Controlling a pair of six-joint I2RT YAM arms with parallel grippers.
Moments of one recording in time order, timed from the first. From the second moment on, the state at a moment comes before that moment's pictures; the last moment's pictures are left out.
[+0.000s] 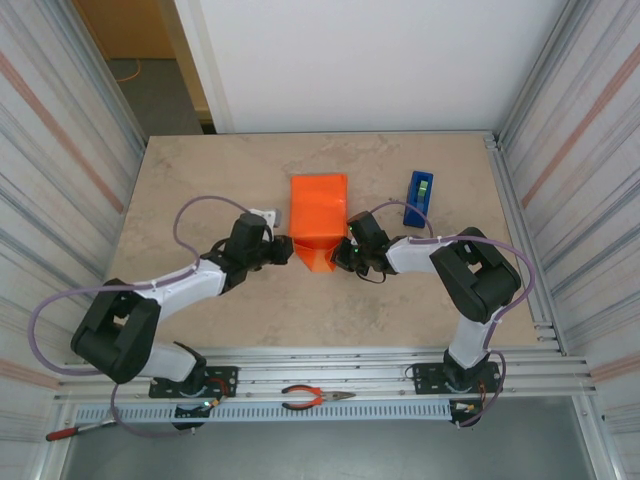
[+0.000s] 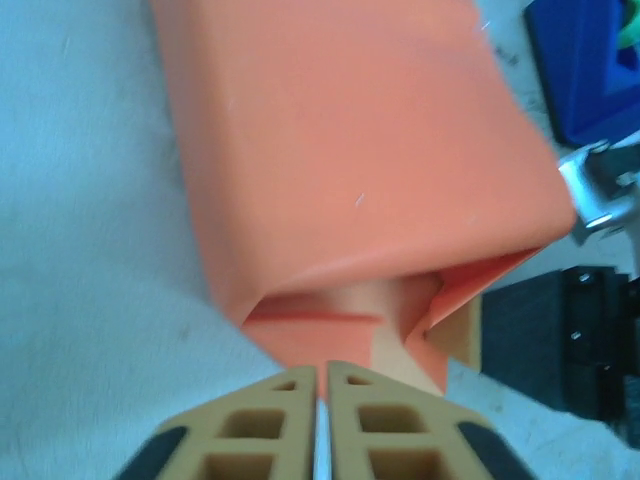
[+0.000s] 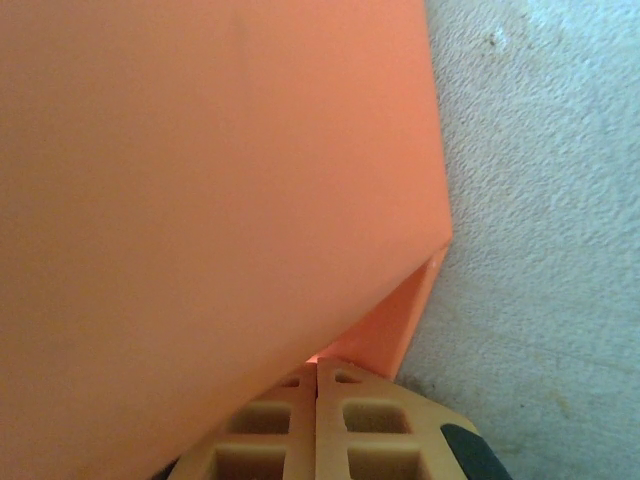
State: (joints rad) left arm -0.55 1.40 0.64 0.07 0.12 -0.49; right arm 0.64 1.80 0.85 0.05 -0.24 1.00
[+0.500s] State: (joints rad) left arm -0.61 1.62 0.73 0.08 0.13 -0.46; right arm 0.64 1.80 0.85 0.05 -0.24 1.00
